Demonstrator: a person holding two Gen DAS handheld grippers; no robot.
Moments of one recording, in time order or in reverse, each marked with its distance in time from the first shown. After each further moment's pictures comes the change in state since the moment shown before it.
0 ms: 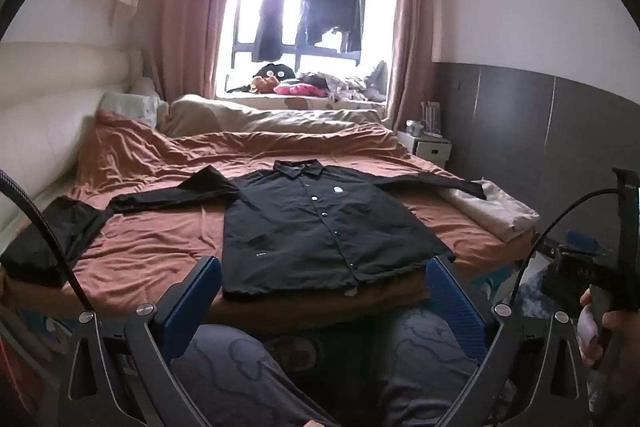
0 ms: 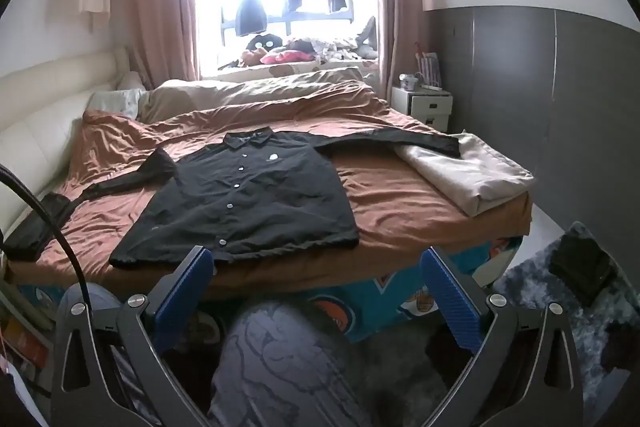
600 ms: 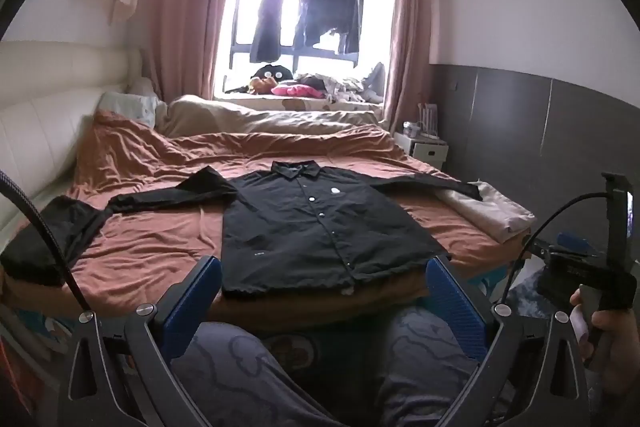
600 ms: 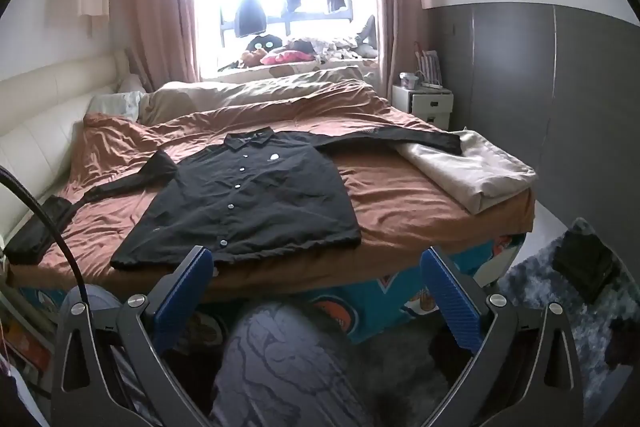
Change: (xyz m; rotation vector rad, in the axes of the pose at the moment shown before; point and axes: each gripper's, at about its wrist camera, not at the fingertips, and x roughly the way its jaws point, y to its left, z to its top) left arm -0.008 -0.007 0.000 0.020 -0.015 0.000; right arm 0.000 0.000 -0.001 0.022 0.000 0.001
